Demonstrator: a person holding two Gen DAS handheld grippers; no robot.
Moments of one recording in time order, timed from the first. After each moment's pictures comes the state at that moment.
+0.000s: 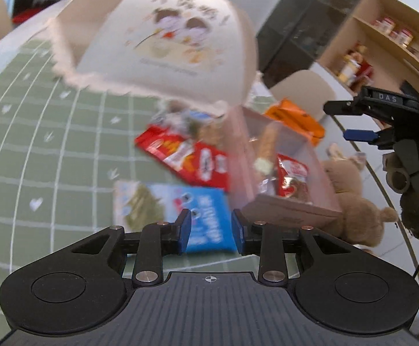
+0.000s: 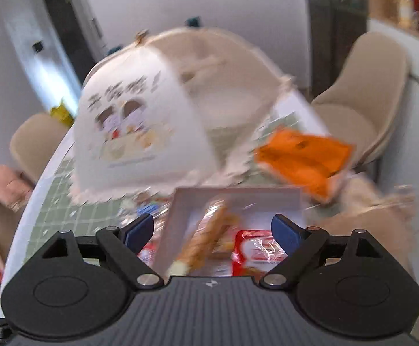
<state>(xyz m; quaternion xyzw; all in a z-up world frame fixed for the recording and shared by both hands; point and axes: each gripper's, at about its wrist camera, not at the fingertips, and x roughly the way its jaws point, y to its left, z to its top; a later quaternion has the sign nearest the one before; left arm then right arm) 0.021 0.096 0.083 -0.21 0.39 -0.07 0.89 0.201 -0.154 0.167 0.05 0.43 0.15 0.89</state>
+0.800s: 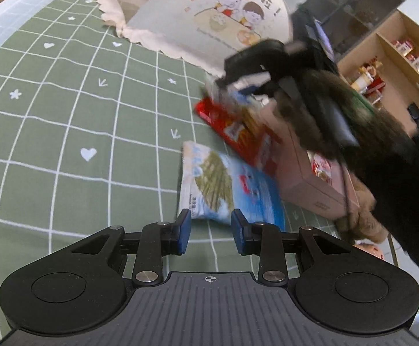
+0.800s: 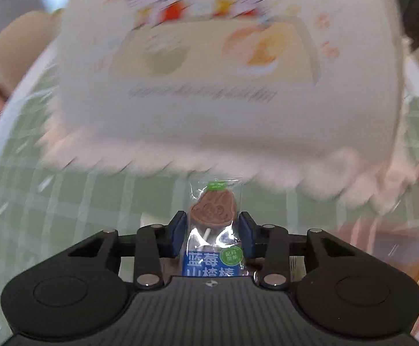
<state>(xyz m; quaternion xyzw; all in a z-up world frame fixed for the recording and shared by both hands) 0.002 0.167 0.037 -0.28 0.41 -0.08 0.86 0.297 0.049 0.042 -0.04 0.57 0.20 0.79</state>
